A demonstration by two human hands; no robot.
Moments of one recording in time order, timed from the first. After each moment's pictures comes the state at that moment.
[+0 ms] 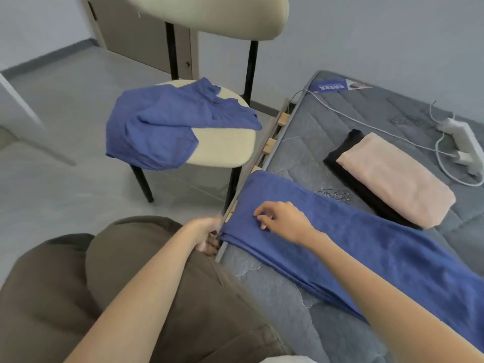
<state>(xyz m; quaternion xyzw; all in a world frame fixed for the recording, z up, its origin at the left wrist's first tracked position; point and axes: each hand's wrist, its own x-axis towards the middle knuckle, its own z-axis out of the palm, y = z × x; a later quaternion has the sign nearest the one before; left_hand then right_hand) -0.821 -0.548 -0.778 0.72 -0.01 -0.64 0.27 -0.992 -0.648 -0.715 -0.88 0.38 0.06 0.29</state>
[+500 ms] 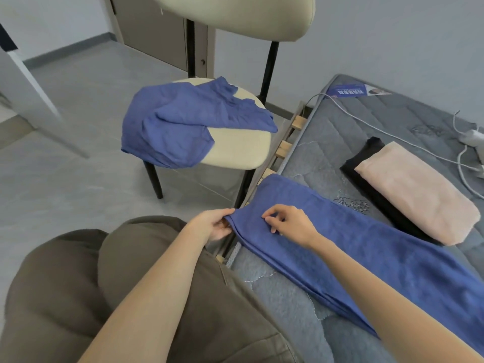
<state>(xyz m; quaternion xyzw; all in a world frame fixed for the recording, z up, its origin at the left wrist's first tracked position) -0.799 -0.555 -0.779 0.54 0.15 -0.63 0.53 -0.977 -0.652 -0.734 -0.85 0.39 0.00 0.35</state>
